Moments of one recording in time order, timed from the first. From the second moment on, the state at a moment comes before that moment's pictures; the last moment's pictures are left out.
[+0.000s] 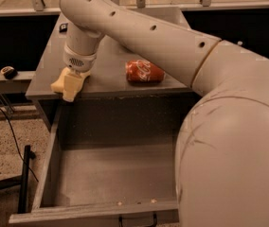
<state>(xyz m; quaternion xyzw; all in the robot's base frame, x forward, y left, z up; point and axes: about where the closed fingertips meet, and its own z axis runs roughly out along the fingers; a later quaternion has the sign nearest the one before) 0.627 0.180 0.825 -0.67 0.71 0.10 0.17</state>
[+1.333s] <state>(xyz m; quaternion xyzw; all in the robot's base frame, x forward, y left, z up) 0.530 0.028 0.860 -0.74 0.63 0.07 0.21</state>
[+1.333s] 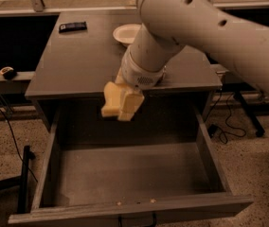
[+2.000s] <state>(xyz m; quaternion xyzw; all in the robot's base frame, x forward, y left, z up) 0.515 0.021 0.825 -0.75 0.63 0.05 0.17</state>
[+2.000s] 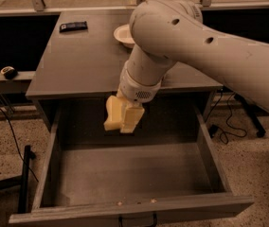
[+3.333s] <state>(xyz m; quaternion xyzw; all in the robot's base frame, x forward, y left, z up) 0.494 0.018 0.621 -0.71 0.66 0.10 0.22</state>
